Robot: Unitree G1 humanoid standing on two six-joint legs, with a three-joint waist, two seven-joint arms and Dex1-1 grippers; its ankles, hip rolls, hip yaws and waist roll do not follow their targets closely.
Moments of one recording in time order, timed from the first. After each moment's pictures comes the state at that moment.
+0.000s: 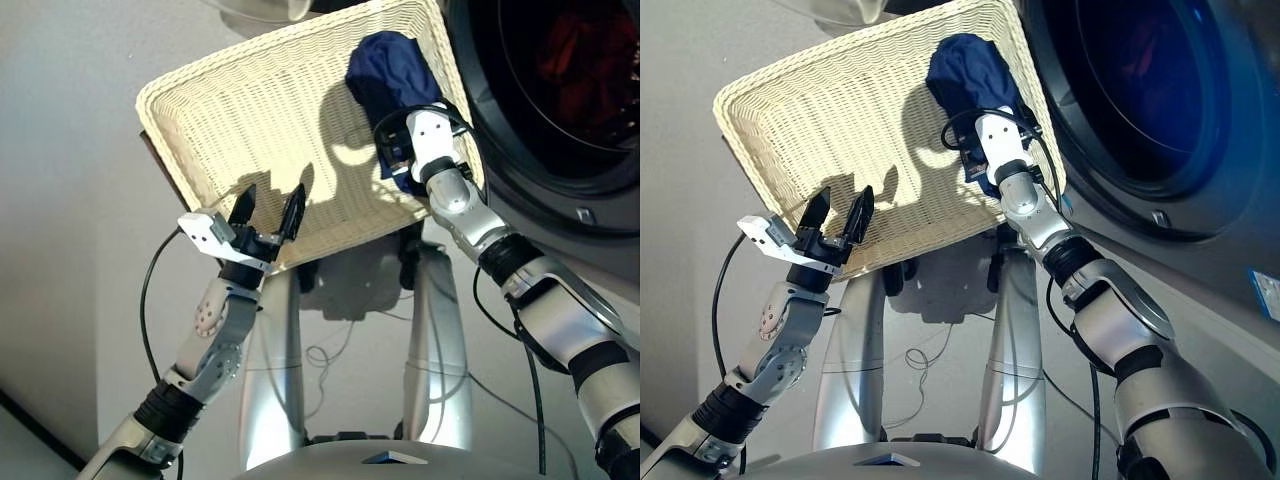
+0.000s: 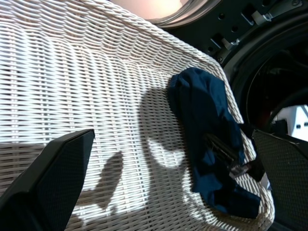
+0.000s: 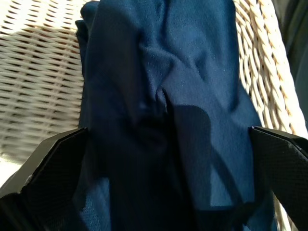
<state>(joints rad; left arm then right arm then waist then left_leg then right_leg) -0.11 0.49 -0.43 -0.16 -0.90 -0.41 -0.01 -1.06 -0.44 0.76 0.91 0.41 -0.24 -0.28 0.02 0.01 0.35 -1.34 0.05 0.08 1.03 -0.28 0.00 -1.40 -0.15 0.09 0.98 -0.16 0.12</state>
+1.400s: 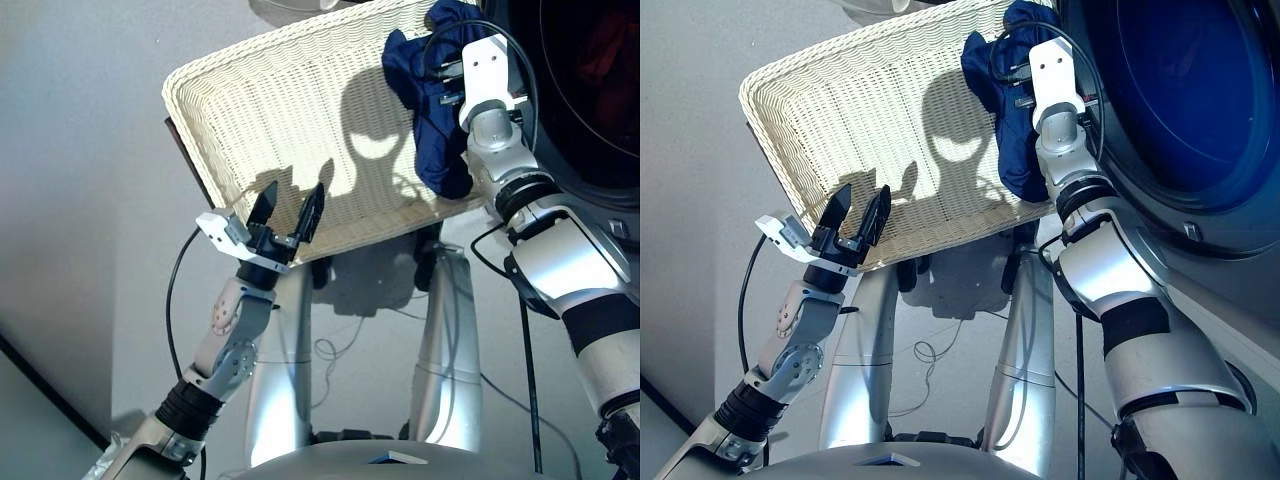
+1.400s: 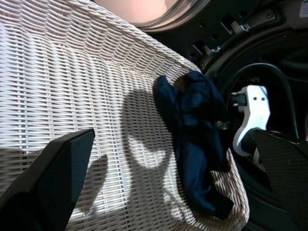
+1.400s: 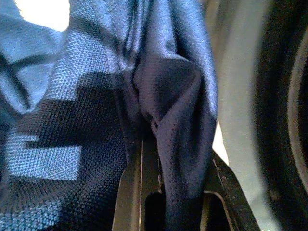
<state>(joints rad) -0.13 0.40 -0.43 -0.15 -0.90 -0.38 -0.11 -1.30 -0.40 0.63 1.37 0.48 -0.18 -0.17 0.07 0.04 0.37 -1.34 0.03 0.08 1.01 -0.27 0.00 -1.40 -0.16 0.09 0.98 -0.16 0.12</state>
